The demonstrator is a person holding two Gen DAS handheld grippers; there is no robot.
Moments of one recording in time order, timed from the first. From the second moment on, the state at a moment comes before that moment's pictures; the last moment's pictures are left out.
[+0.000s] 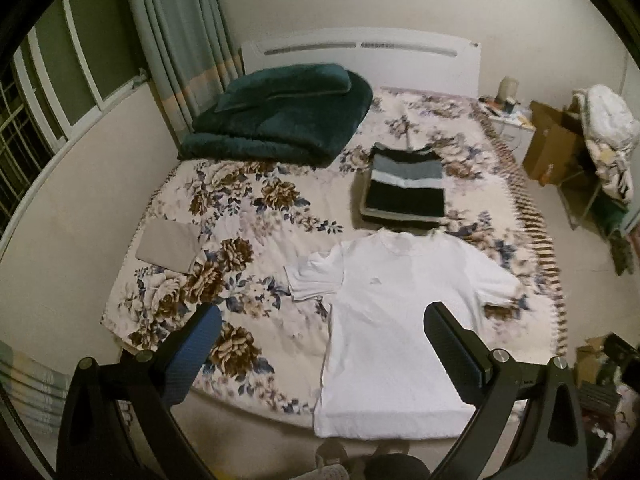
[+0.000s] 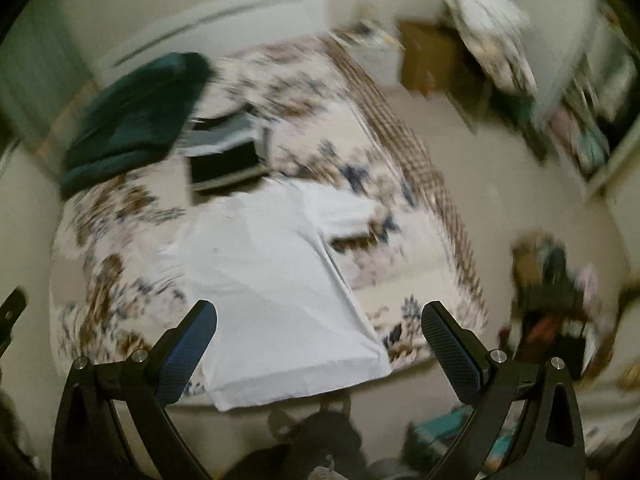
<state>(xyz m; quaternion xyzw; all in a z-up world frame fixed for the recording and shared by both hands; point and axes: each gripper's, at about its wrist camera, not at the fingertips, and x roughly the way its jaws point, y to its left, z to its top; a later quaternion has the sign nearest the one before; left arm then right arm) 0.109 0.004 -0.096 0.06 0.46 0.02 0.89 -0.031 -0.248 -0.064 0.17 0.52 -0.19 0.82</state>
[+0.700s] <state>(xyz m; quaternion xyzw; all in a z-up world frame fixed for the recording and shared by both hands) 0.292 -0.019 -0.485 0.03 0.62 0.12 0.77 0.156 -0.481 -0.577 0.63 0.42 -0.23 0.61</state>
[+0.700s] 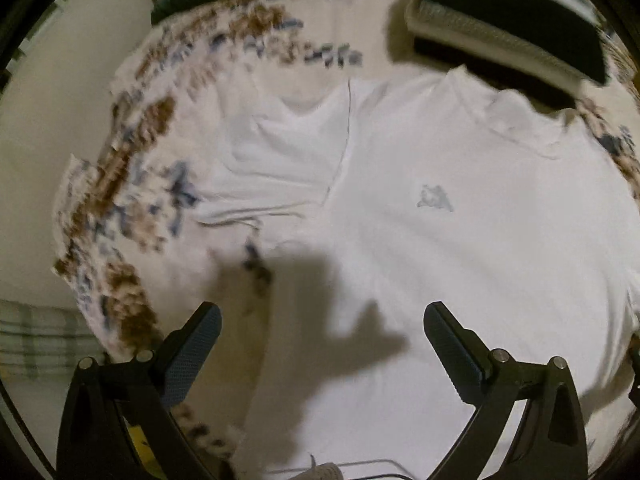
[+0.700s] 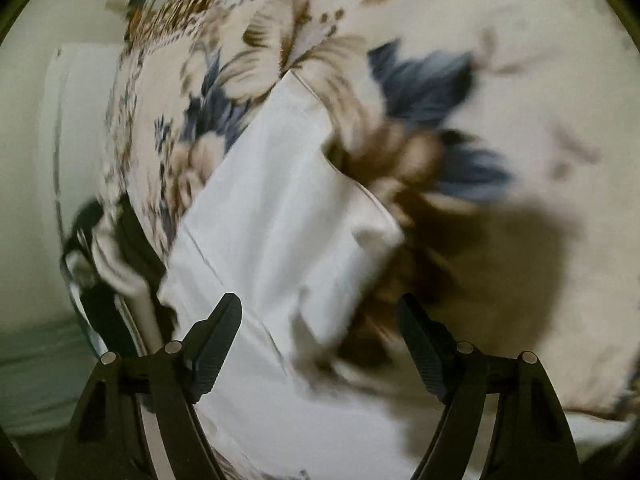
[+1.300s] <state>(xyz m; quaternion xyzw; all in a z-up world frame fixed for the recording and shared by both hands) 0.317 0.073 -0.494 0.02 0.59 0.17 0.79 0.333 -0.220 -0.515 -0.03 0.54 -0.11 0.83</state>
